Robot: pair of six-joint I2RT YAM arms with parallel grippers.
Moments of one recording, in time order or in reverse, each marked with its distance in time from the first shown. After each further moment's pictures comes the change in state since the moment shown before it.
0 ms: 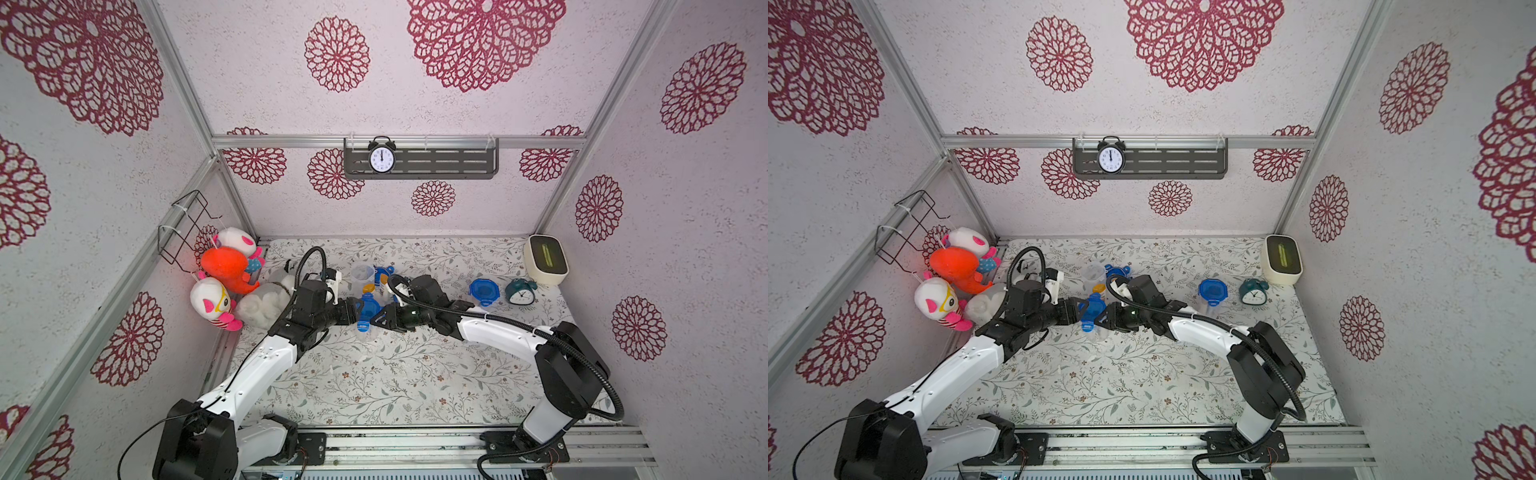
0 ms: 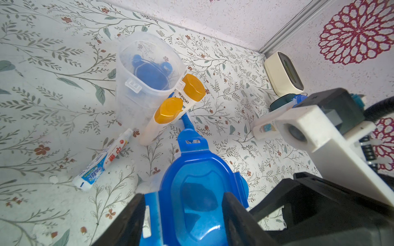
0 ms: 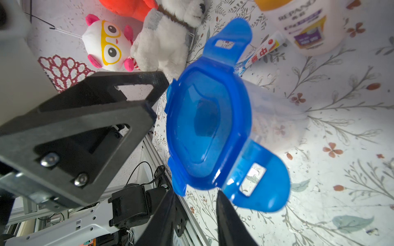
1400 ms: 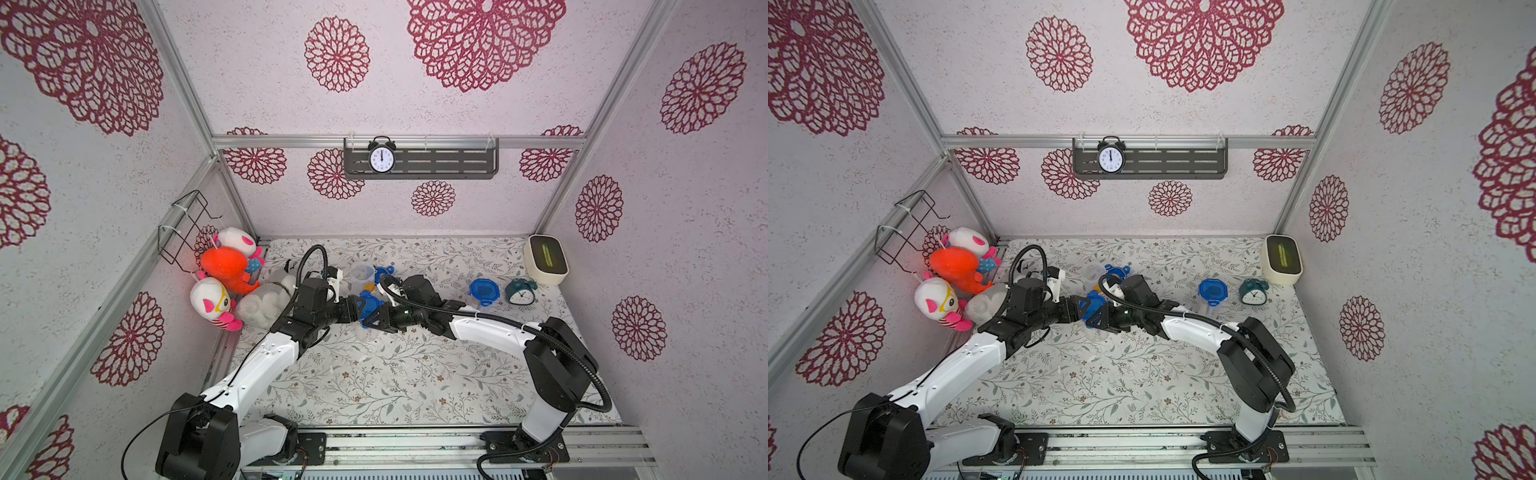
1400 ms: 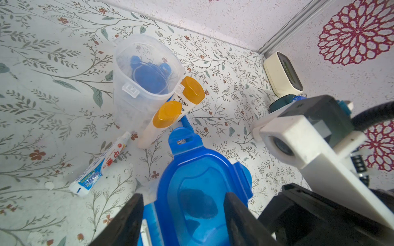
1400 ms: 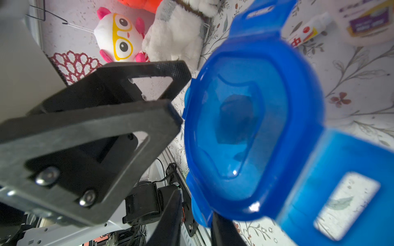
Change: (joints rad) left arm 0.002 0.032 0.016 0.015 0.009 0.001; right arm 0.040 0.061 0.037 0.075 -0.053 0.064
